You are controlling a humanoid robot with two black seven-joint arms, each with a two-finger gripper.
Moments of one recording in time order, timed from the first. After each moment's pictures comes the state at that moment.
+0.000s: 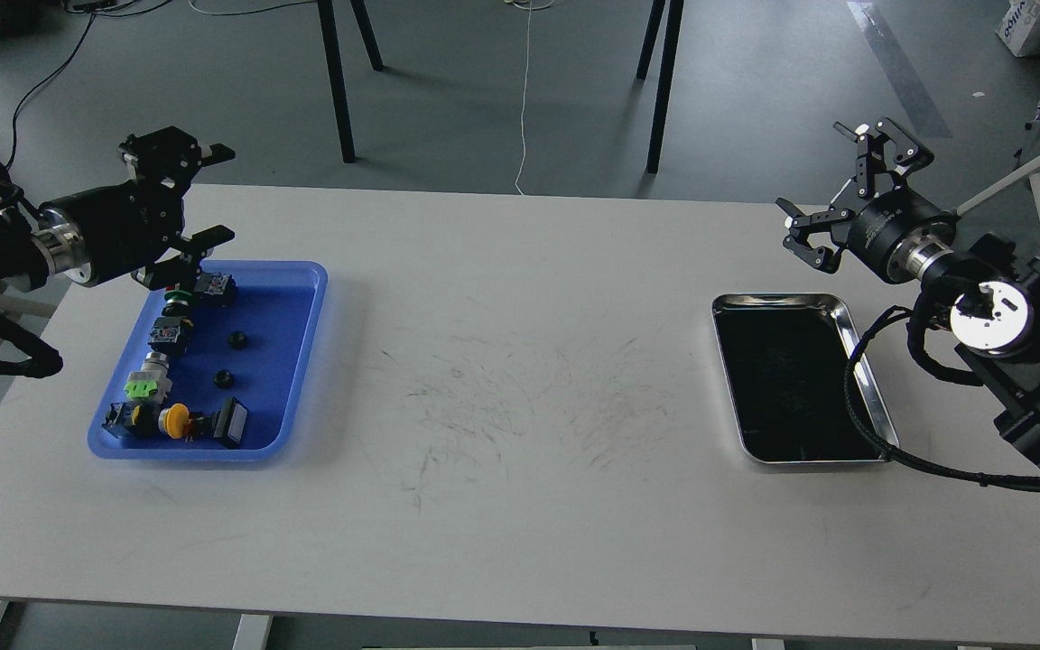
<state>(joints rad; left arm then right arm) -0.85 0.78 -0.50 -0.96 0.36 -0.49 -0.02 0.75 -0.47 0.73 0.81 0.07 0.23 0.02</state>
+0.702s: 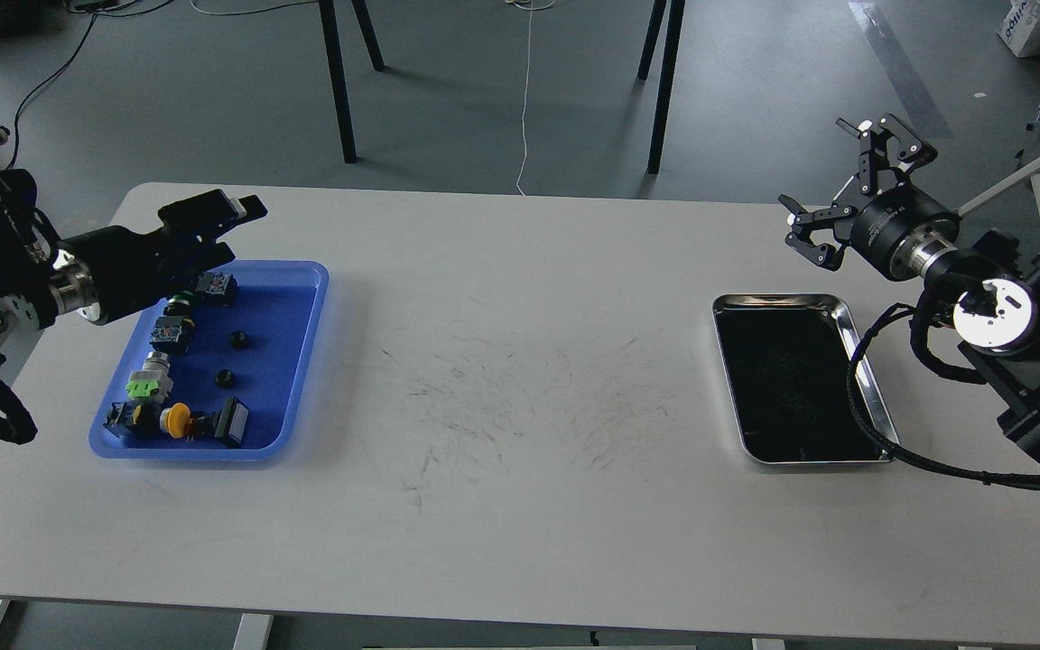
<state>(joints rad) -0.85 0.77 -0.29 -0.99 0.96 -0.24 -0.36 0.75 -0.48 0.73 0.81 0.07 0.23 0.02</state>
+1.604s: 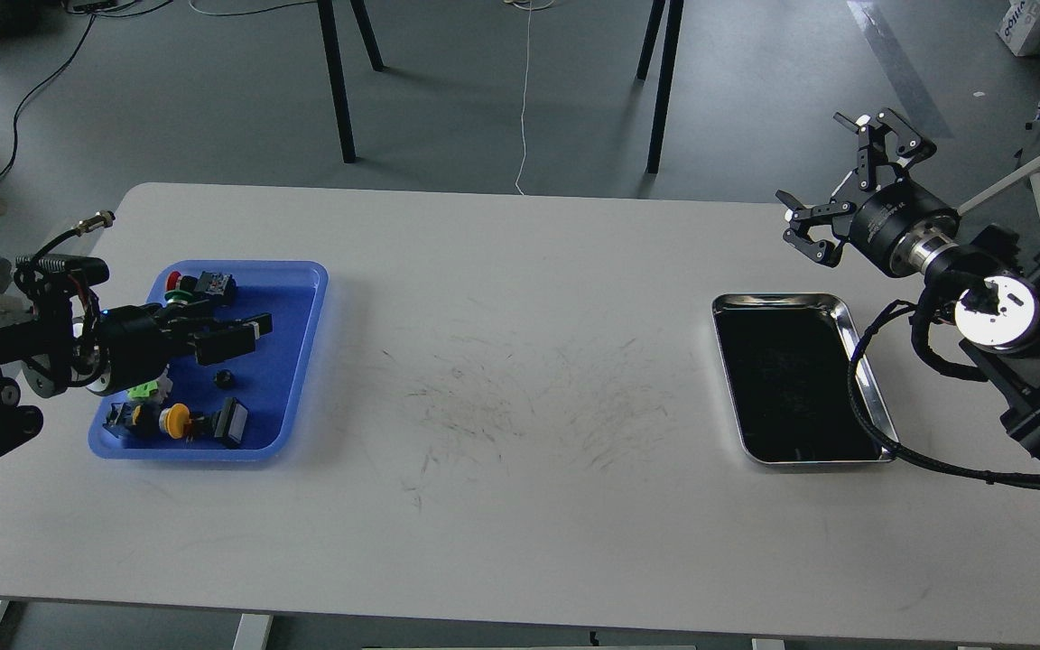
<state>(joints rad) -0.84 0.75 -0.05 -0.89 1.43 0.00 -0.47 0.75 -0.49 0.73 0.84 0.07 0.23 0.02</state>
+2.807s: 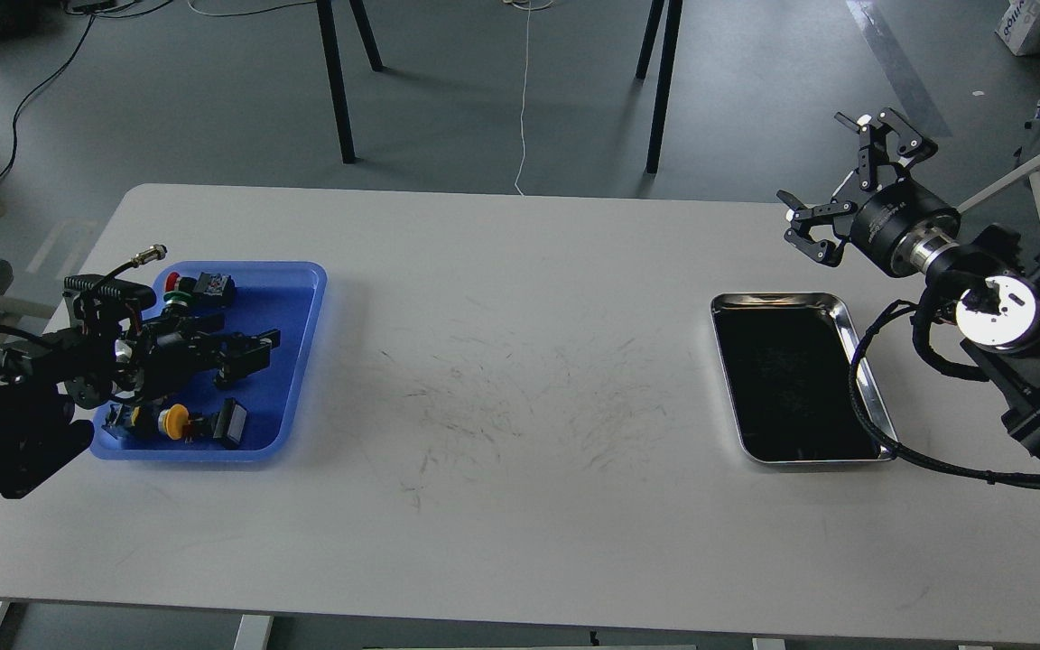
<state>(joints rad) -0.80 0.52 -0.04 -0.53 1.48 0.07 -0.49 0.75 -0.49 0.73 0.84 0.07 0.23 0.02</state>
